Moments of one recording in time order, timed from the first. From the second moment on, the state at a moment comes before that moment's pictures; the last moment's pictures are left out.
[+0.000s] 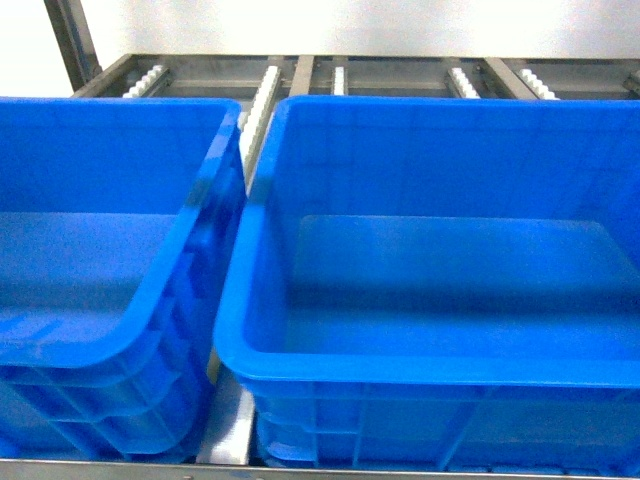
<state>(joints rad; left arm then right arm) -0.14 0.74 0.40 0.32 -0.13 -0.02 0.03 0.12 0.11 -0.18 -0.08 -0.04</state>
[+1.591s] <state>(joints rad) -0.14 0.74 0.39 0.32 -0.12 -0.02 0.03 0.12 0.11 -0.18 -0.08 -0.04</state>
